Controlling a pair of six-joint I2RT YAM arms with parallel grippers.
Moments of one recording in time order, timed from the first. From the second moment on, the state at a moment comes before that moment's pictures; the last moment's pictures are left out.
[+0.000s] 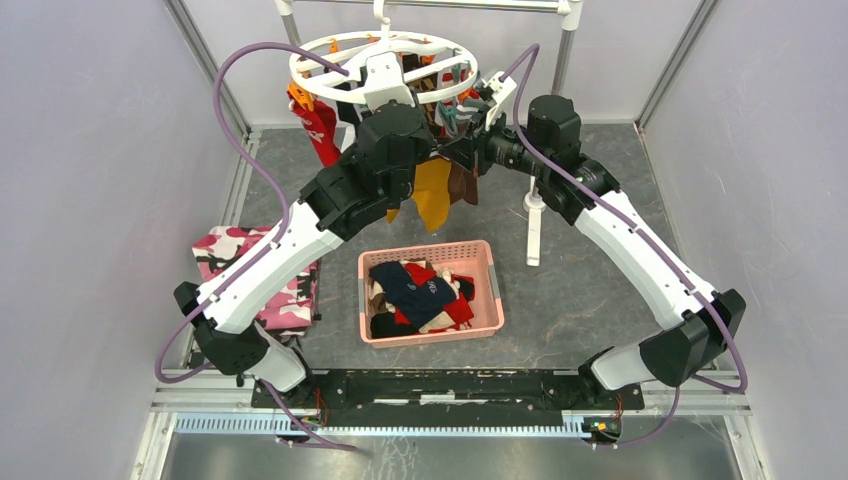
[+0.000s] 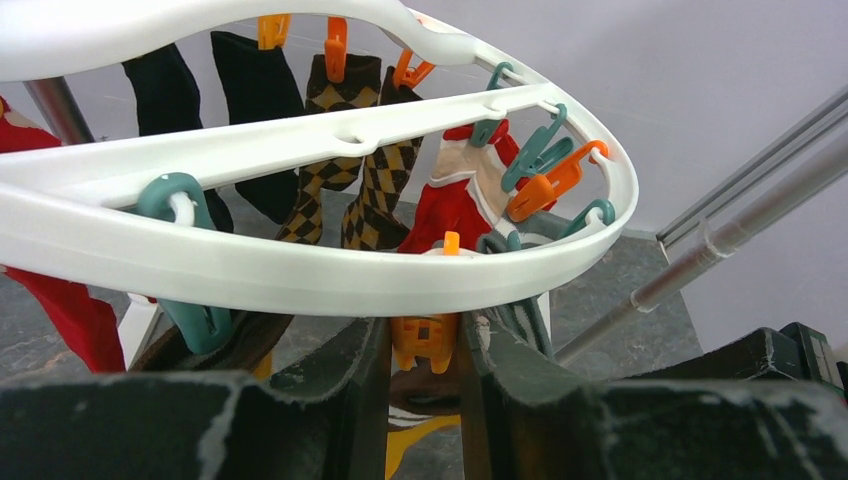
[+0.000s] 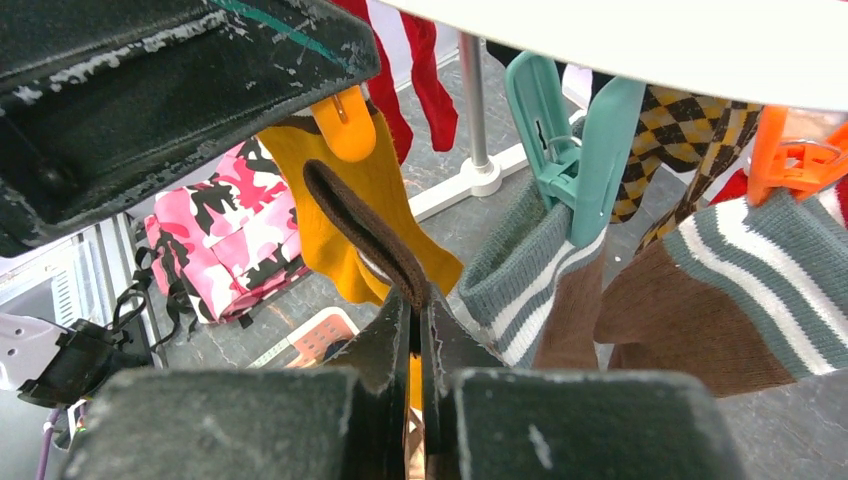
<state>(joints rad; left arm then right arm) -0.92 1.53 1.86 -0.46 -0.87 -0.40 0.54 1.45 1.52 -0.21 -0.46 0.08</state>
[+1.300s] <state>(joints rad) -0.92 1.53 1.86 -0.46 -0.86 -0.40 0.54 1.45 1.57 -0.25 -0.42 0.08</state>
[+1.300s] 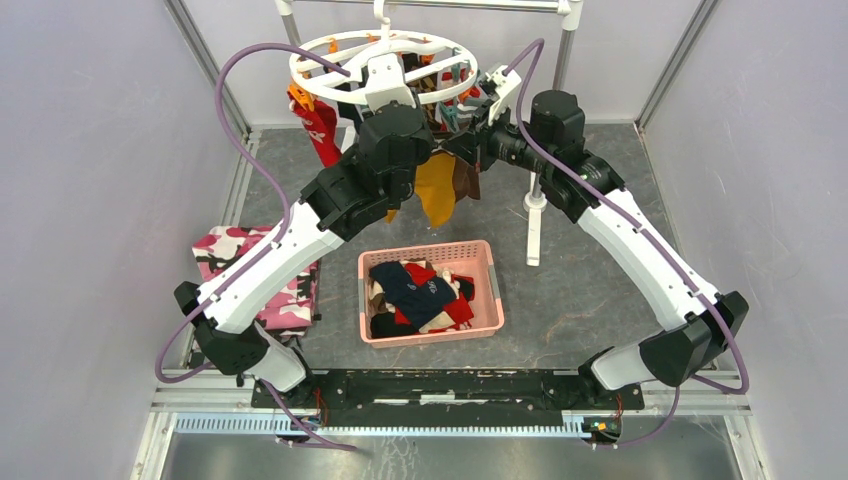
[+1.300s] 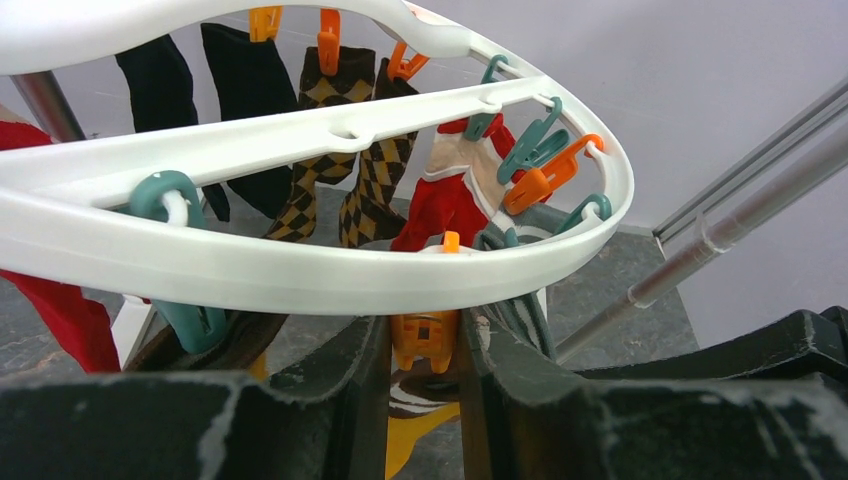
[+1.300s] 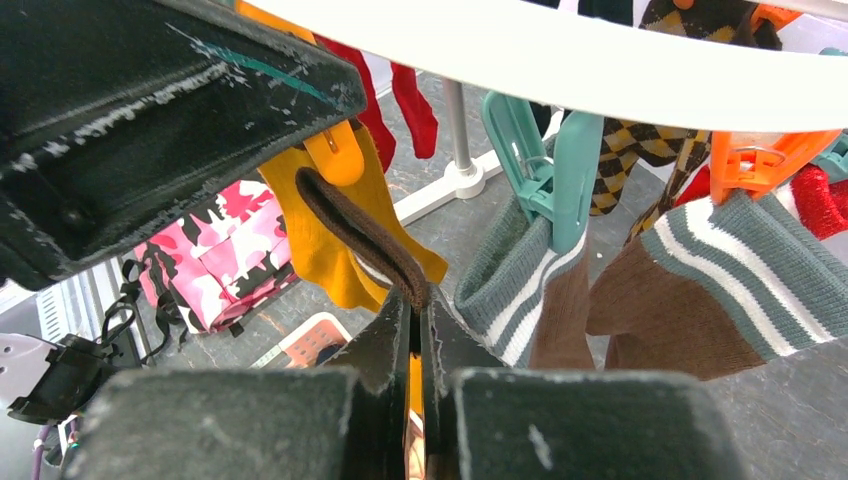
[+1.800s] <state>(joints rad) -0.92 1.53 1.84 -0.45 -0.85 -0.40 0.54 1.45 1.61 -0.26 -0.43 0.08</state>
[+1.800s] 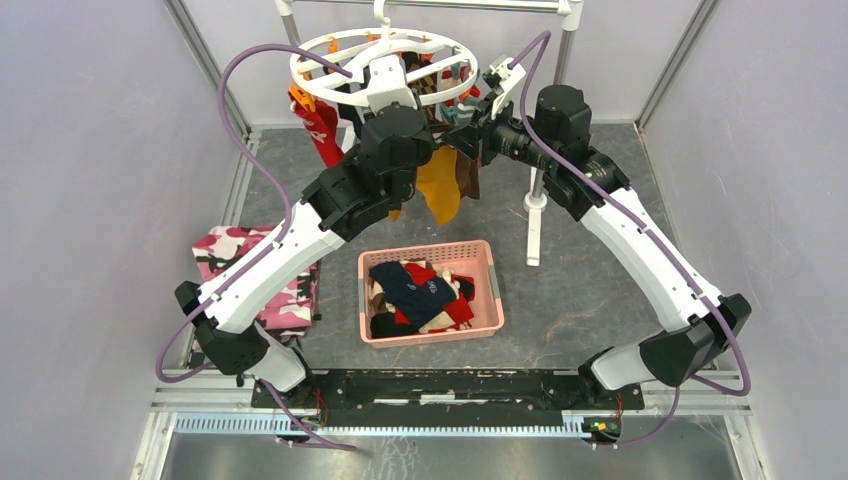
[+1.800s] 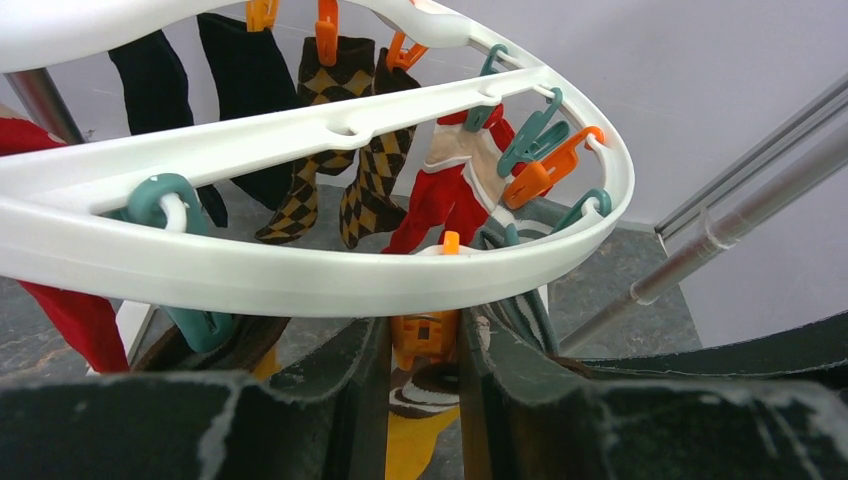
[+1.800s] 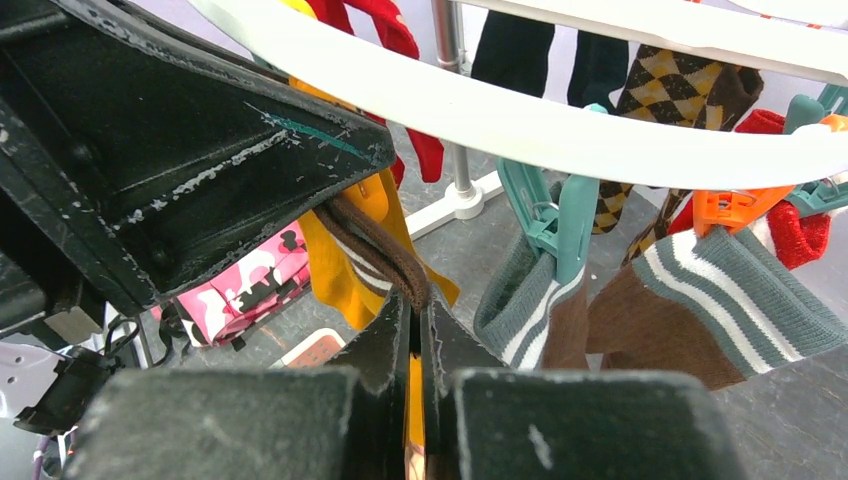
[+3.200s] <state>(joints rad) -0.92 1.52 1.83 -0.44 -0.80 -0.40 0.54 1.43 1.56 -0.32 -0.37 0.02</state>
